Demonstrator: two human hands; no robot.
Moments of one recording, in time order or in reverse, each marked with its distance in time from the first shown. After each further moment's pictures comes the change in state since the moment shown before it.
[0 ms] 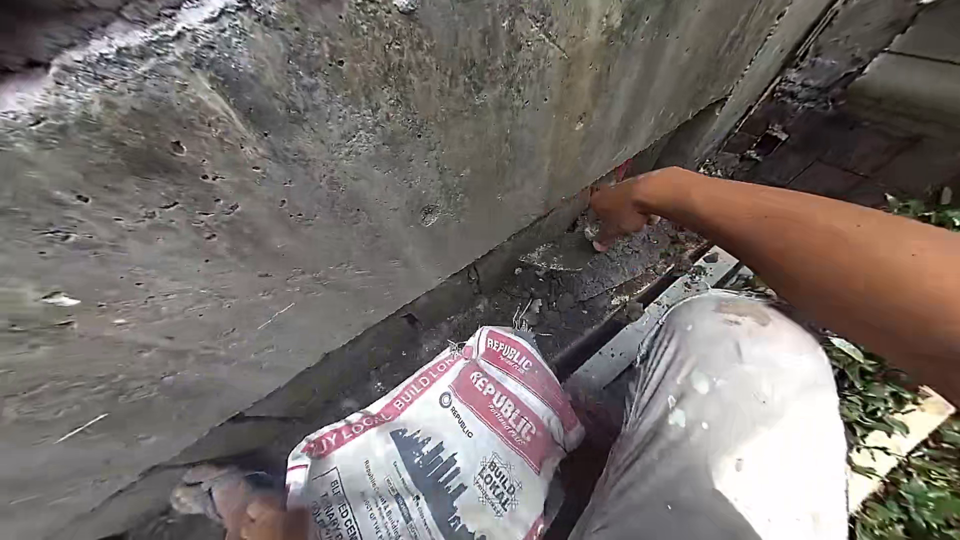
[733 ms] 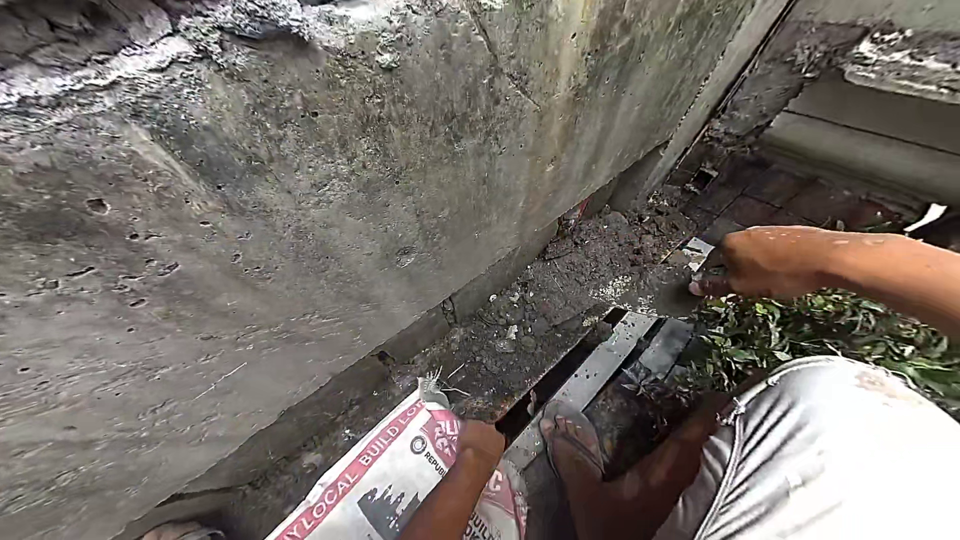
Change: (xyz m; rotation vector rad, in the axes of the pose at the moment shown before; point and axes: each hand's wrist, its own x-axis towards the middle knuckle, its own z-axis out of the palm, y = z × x) left_hand -0.124 0.330 0.092 0.871 -0.493 1.042; right_hand -0.182 0.061 0.062 -0.113 0.476 -0.021
